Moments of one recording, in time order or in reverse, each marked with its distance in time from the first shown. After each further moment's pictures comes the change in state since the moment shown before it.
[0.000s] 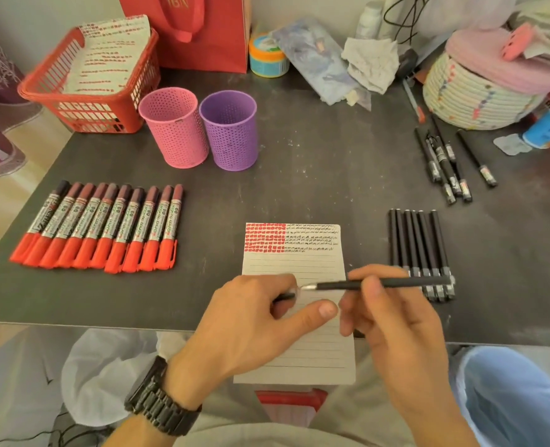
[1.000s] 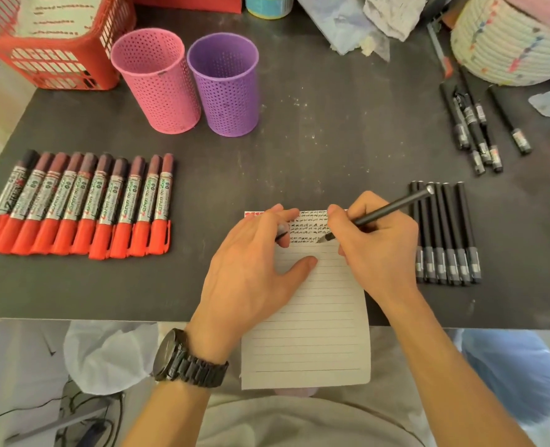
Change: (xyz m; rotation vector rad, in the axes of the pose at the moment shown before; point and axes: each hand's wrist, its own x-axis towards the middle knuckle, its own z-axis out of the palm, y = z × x) left_hand 0.032 -0.039 0.021 0.152 0.219 0.037; right_hand 0.090 0.048 0.016 -0.586 0.170 -0.120
